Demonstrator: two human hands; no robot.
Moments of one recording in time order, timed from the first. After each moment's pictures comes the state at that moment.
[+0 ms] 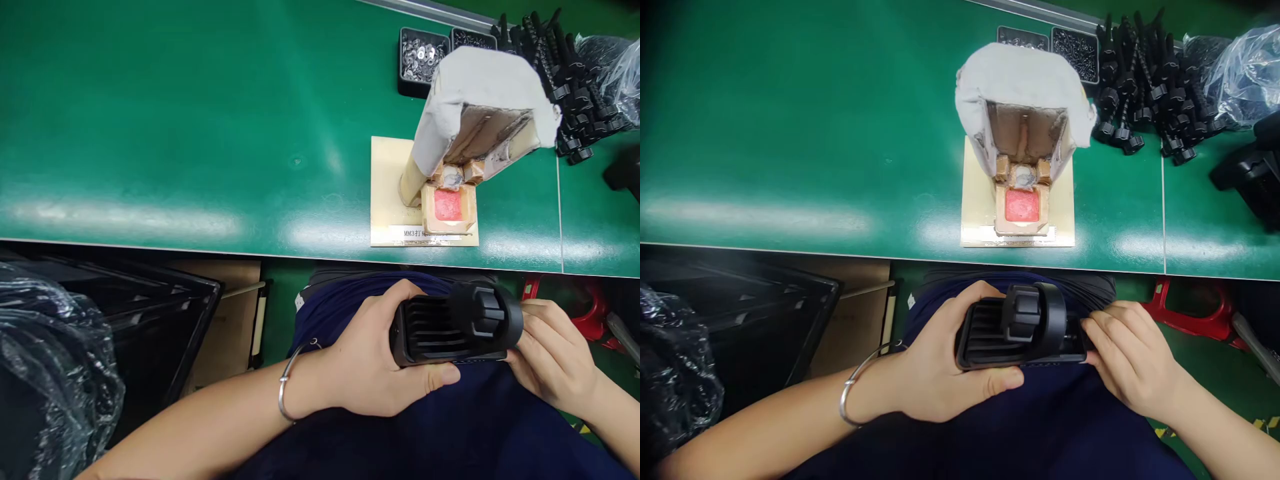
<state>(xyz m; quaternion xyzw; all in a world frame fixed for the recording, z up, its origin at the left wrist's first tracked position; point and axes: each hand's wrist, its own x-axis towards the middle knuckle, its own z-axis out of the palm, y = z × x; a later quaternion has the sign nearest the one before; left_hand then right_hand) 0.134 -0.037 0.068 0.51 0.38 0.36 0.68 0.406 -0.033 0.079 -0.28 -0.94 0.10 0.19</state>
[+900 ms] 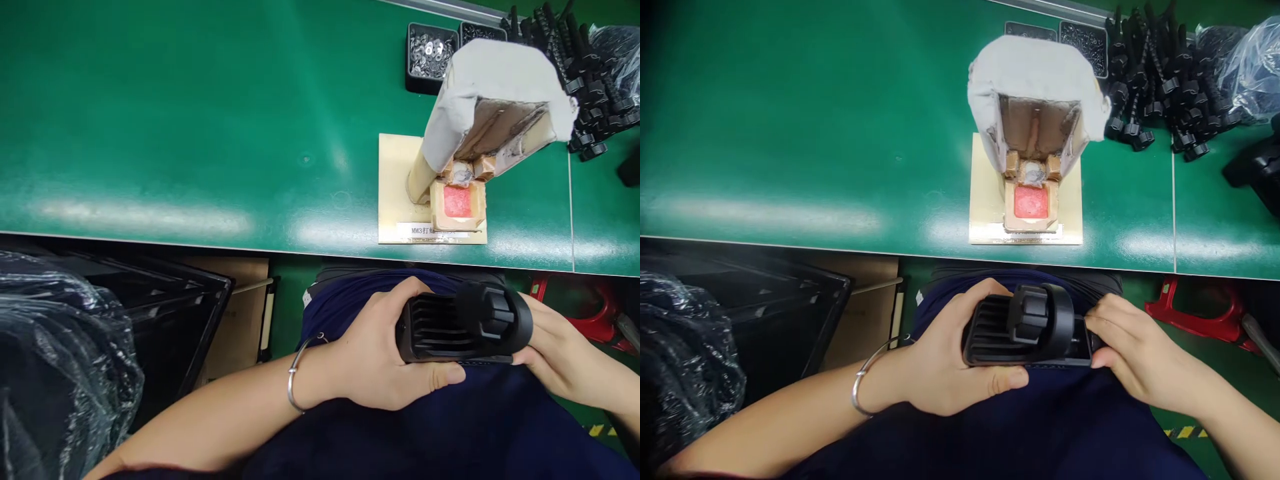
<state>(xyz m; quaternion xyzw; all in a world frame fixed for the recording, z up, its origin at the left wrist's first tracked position) 0.133 -0.033 0.066 0.51 0.34 0.38 0.69 0.408 -0.016 0.087 -0.30 -0.90 0.32 0.10</state>
